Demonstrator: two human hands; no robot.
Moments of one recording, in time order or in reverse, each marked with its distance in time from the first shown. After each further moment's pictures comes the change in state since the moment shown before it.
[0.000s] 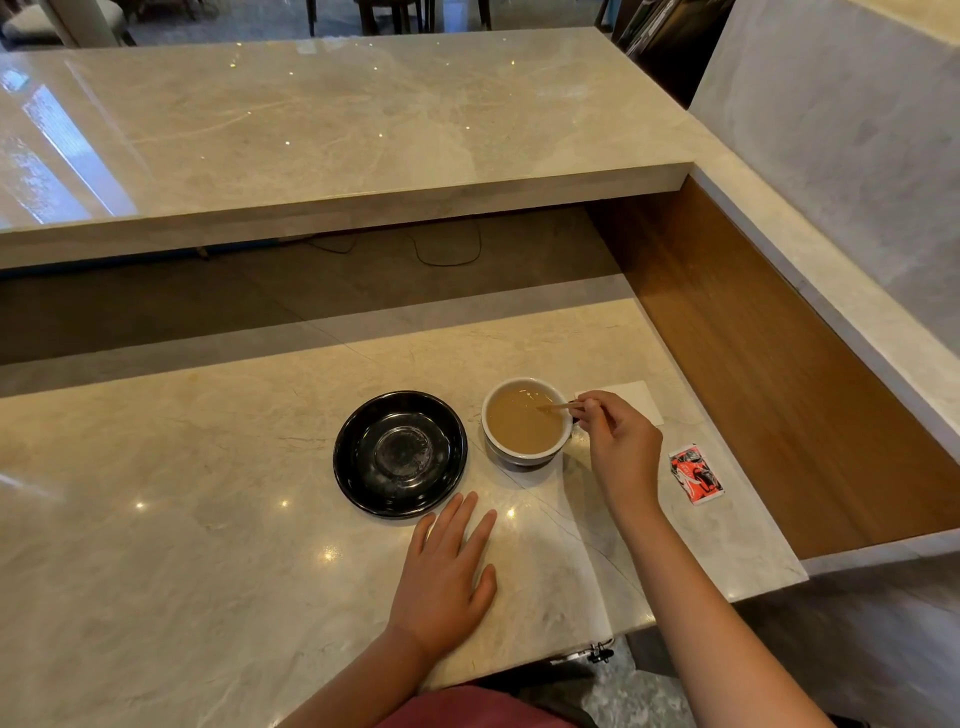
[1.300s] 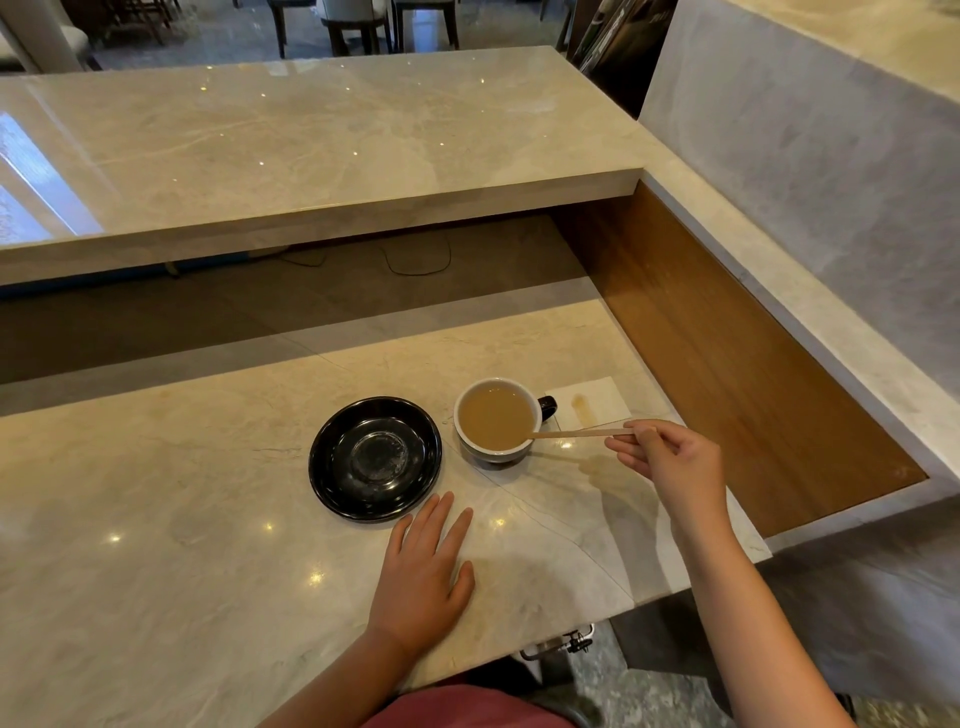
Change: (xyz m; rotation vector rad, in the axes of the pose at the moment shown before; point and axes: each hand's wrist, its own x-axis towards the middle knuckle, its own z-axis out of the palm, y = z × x) left_hand 0.000 0.001 0.000 0.025 -0.007 -0.007; right_hand -0.015 0.006 -0.081 0.391 0.002 0.329
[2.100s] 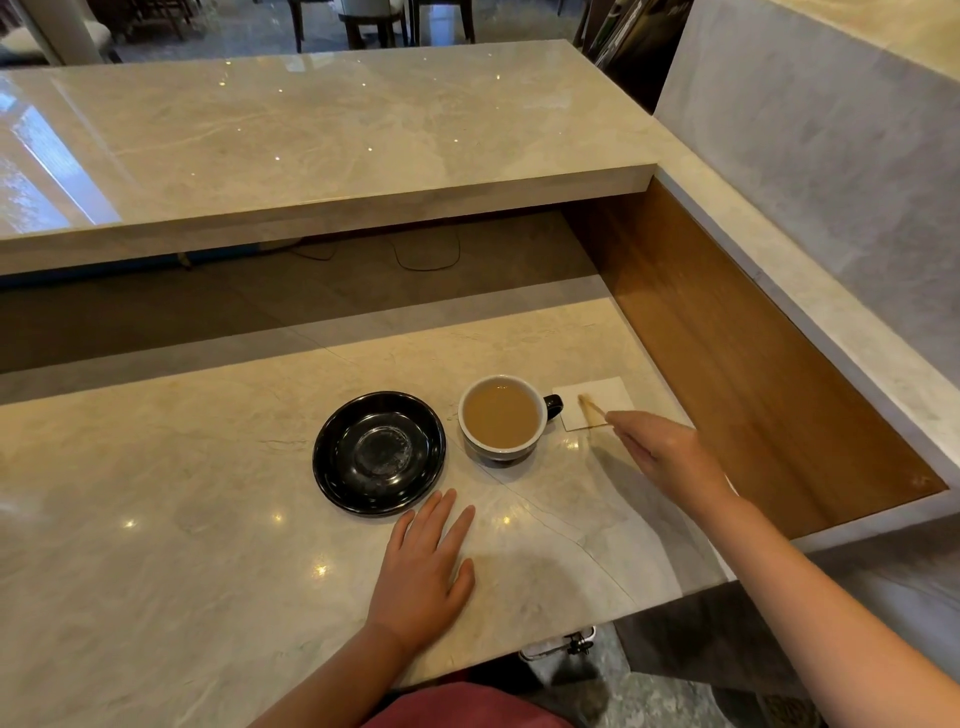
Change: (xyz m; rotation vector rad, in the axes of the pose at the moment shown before) left_hand 0.000 -0.001 0.000 -0.015 0.020 0.011; right_hand 0.065 0.048 -0.025 -0.902 -0.332 -0.957
